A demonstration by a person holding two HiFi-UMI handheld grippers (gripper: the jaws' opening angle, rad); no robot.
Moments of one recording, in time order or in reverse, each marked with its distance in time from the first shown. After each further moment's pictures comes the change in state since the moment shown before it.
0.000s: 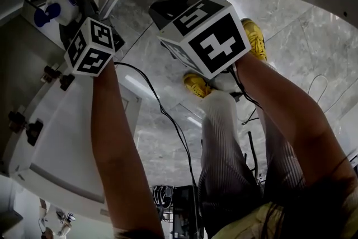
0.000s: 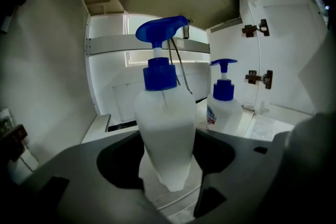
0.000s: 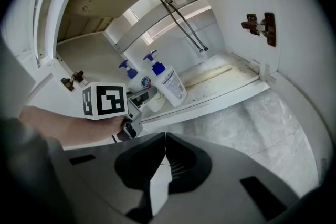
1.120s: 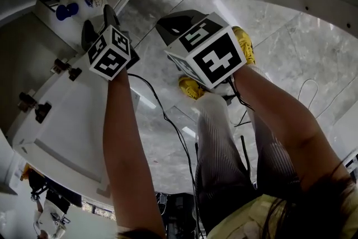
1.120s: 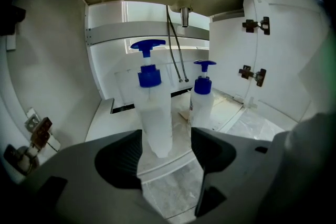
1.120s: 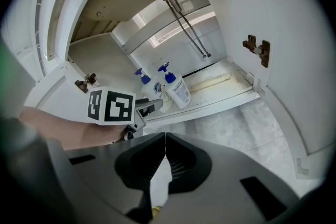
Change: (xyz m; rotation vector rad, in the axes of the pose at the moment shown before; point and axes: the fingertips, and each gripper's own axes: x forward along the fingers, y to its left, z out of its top) left arm -0.045 -0.018 -0.013 -0.035 0.213 0.014; right arm -0.053 0.029 0.008 -0.023 0.029 -0.001
